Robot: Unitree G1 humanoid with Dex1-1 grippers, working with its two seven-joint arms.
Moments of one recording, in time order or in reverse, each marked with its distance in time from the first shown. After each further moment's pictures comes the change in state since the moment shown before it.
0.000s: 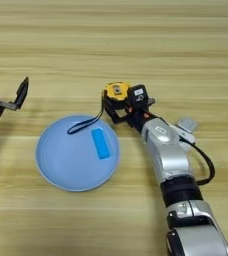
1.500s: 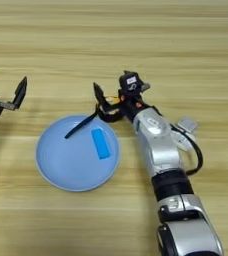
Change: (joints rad) left arm 0.005 0.003 0.001 0.000 -0.021 0.000 -0.003; right arm -0.022 0.036 0.006 -0.124 -0.043 -0.112 -0.004
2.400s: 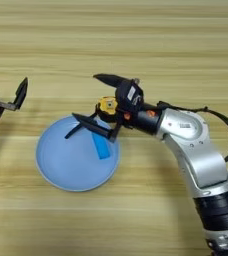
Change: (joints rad) left arm -0.003 -0.003 -0.007 0.014 -0.001 -0.001 0.008; right arm 0.171 -0.344 0.140 -0.616 0.236 0.297 0.508
